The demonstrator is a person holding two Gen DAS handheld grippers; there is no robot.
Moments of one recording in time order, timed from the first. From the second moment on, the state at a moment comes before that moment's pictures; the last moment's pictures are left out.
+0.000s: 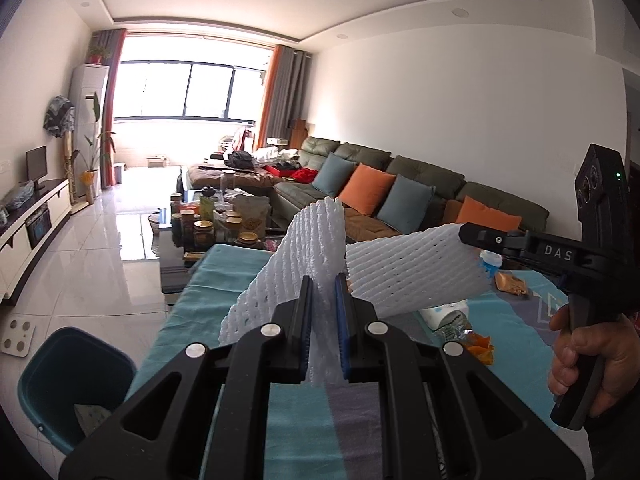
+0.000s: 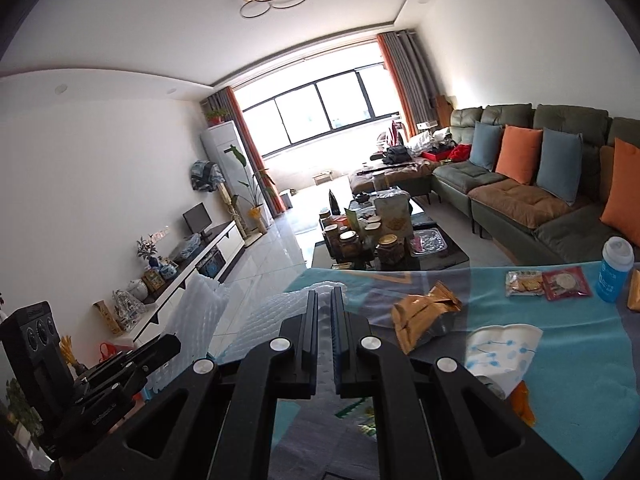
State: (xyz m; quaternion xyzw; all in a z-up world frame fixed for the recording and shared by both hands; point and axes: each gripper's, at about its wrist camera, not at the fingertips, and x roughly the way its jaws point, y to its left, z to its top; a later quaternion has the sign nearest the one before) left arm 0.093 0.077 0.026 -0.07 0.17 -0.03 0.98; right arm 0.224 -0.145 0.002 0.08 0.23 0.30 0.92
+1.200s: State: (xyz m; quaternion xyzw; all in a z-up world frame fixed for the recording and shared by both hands) left arm -0.040 0.324 -0.018 -0.14 0.20 0.23 0.94; right arm 0.213 0.136 -0.032 -0.07 0.29 0.46 0.83
